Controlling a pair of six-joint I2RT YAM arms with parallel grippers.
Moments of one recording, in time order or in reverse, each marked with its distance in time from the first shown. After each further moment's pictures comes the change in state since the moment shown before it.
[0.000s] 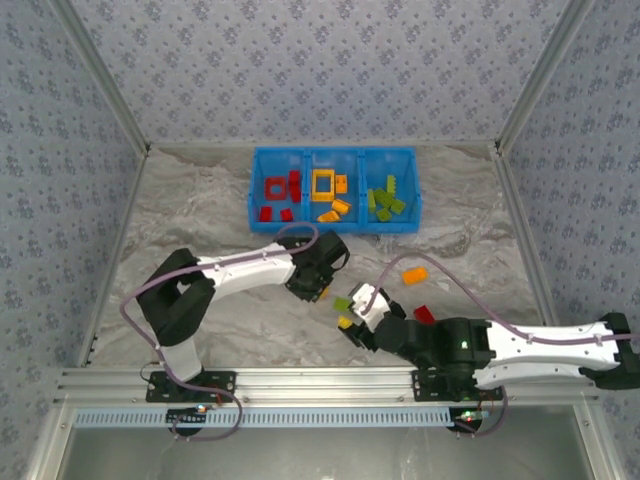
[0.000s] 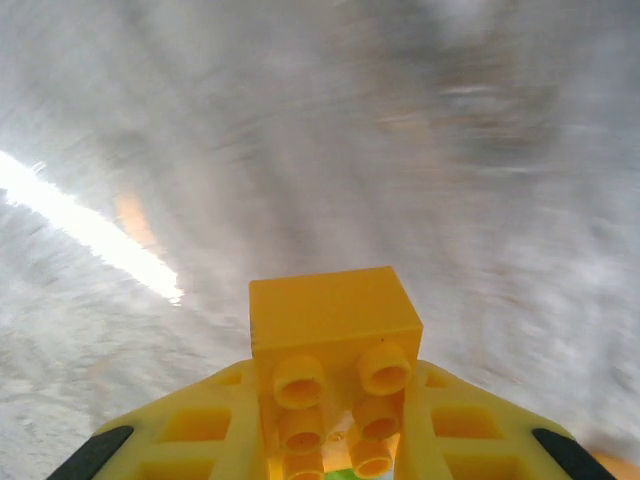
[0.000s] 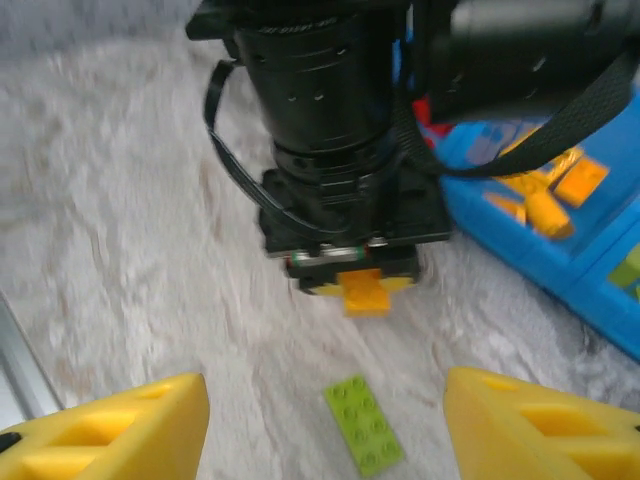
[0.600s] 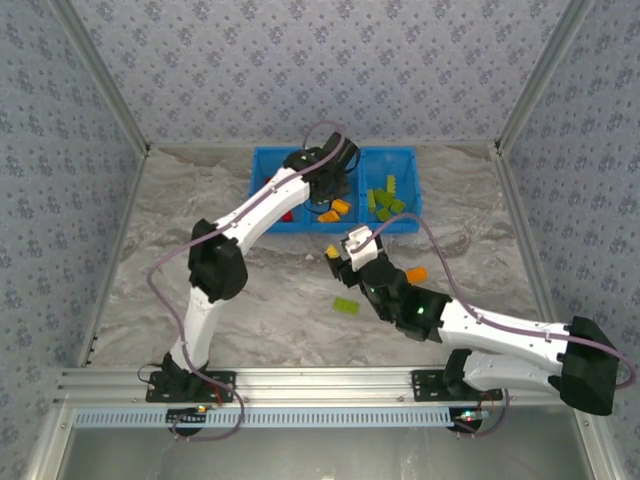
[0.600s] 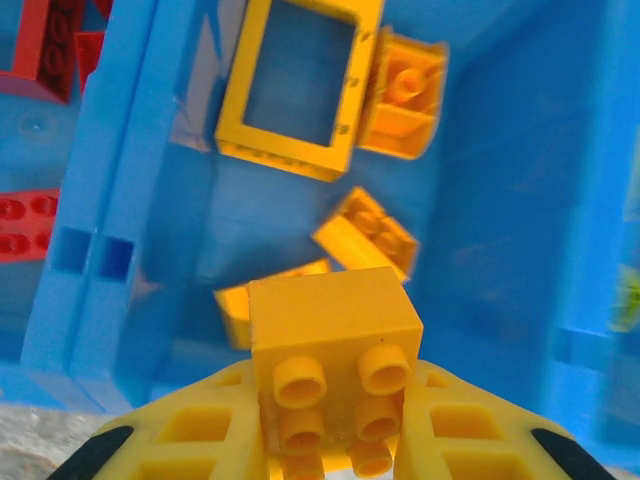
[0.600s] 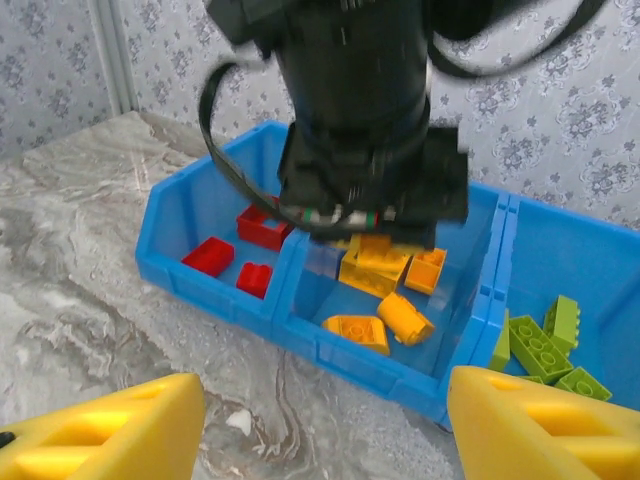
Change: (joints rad) left arm 0.199 0.528 0.880 -0.288 -0.127 0.769; right arm -0.408 0.383 0.052 0.519 -0.013 -0.132
